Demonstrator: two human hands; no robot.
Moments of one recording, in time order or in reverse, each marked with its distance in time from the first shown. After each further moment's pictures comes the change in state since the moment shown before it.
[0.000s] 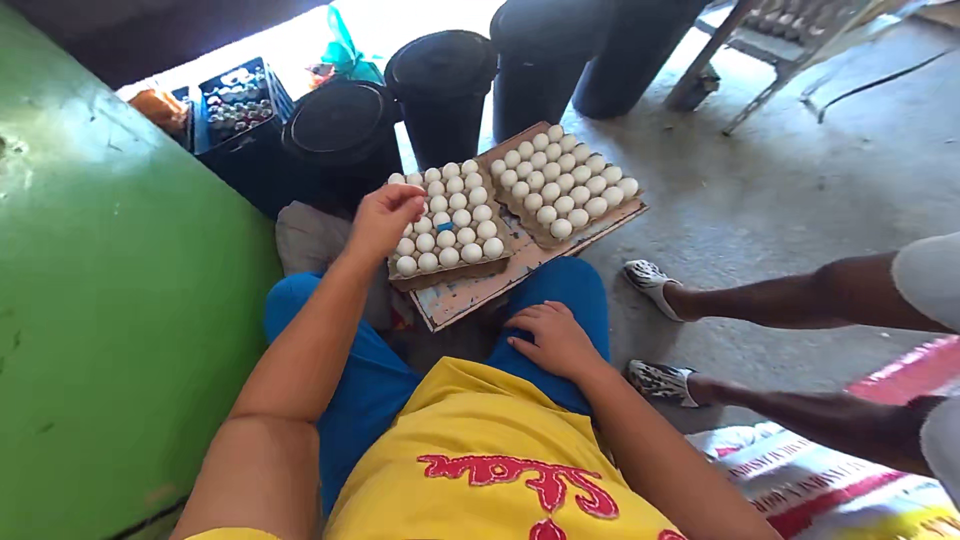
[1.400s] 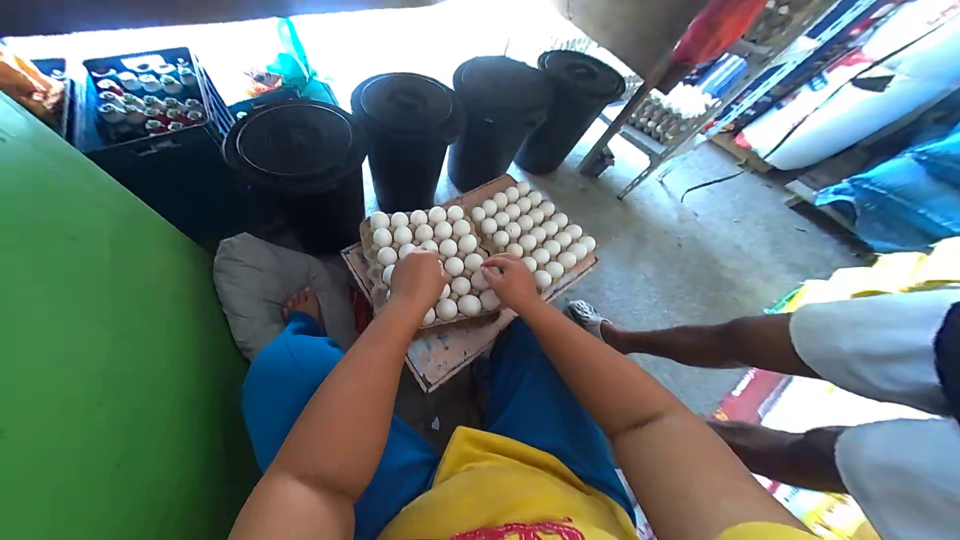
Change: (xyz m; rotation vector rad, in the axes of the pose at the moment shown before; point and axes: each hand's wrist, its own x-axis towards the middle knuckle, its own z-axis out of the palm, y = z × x) left_hand 0.061 -0.061 0.040 0.671 -0.284 -0.220; right_hand 0.191 0.007 -0.062 0.209 0.453 0.300
